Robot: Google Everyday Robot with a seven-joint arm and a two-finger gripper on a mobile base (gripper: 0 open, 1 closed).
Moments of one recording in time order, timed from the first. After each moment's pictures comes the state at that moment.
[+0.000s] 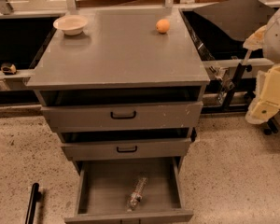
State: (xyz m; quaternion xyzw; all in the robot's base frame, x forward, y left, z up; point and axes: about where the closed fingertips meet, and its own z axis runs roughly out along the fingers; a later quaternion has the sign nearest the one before) arm 0.438 -0.216 0.979 -0.60 0.78 -0.04 0.16
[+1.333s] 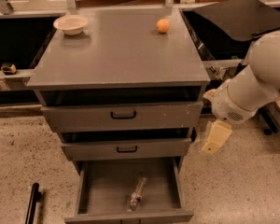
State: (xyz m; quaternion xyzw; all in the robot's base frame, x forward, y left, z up) arm 0.483 -0.183 0.799 -0.60 0.78 0.03 0.19
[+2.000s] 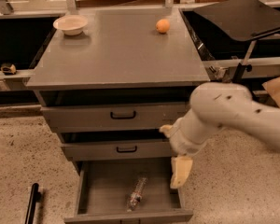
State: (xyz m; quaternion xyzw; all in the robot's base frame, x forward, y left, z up) arm 0.455 -0.092 0.688 -0.72 0.67 0.09 0.16
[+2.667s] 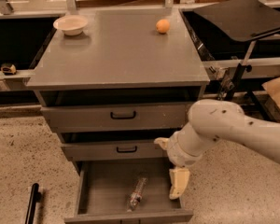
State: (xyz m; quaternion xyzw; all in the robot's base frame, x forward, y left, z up) arm 0.435 -0.079 0.641 -0.76 0.62 0.13 0.16
